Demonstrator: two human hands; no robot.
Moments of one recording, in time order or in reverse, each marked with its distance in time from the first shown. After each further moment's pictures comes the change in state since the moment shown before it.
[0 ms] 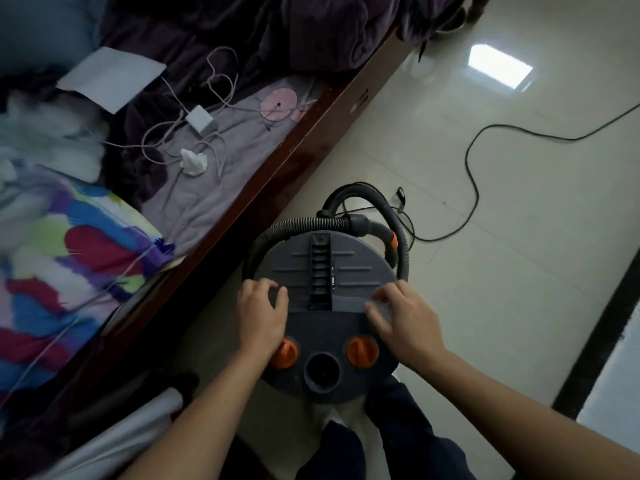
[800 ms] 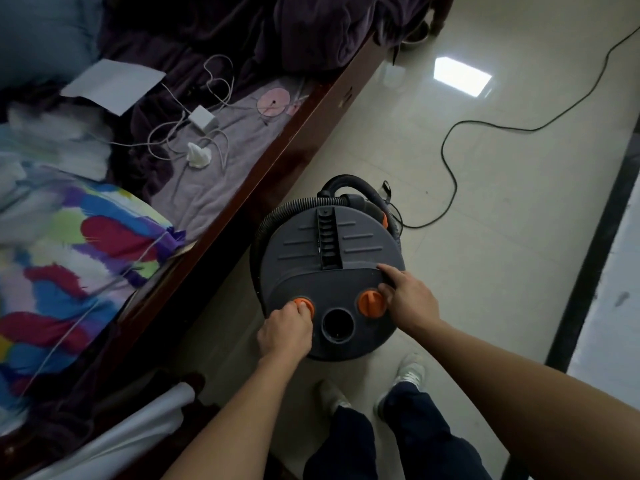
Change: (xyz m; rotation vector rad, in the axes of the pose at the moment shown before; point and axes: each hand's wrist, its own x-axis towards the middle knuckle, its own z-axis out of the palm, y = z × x) left_hand -0.067 -0.051 0.016 0.379 -0.198 -0.024; right_hand -0.047 -0.010 0.031 0.036 -0.050 0.265
